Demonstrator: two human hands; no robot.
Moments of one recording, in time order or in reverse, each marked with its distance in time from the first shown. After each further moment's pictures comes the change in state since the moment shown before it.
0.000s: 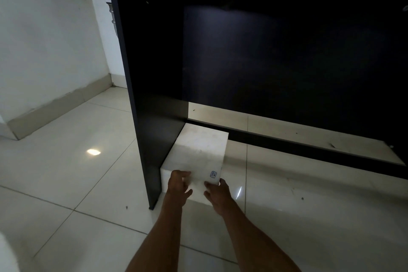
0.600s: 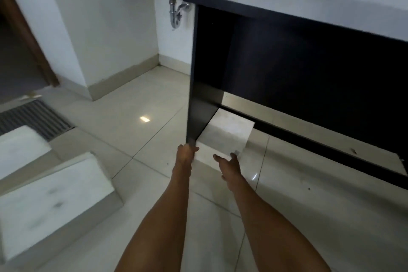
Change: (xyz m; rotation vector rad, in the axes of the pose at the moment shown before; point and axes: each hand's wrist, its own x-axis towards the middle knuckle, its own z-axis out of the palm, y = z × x) left_hand -0.154 0.055 -0.045 0.198 0.237 0.158; right_hand -0.144 -0.039 0.026 -0.438 -0.081 -0.044
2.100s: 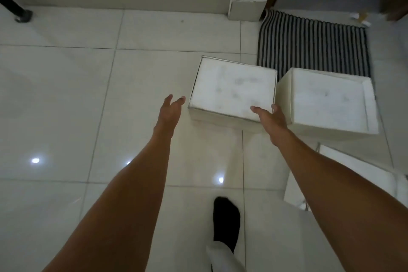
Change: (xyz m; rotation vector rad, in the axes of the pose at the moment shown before) left_hand -0.204 -0.083 -0.875 -0.427 0.948 -0.177; right_hand -0.377 0.092 0.725 -0.856 -0.747 -0.162
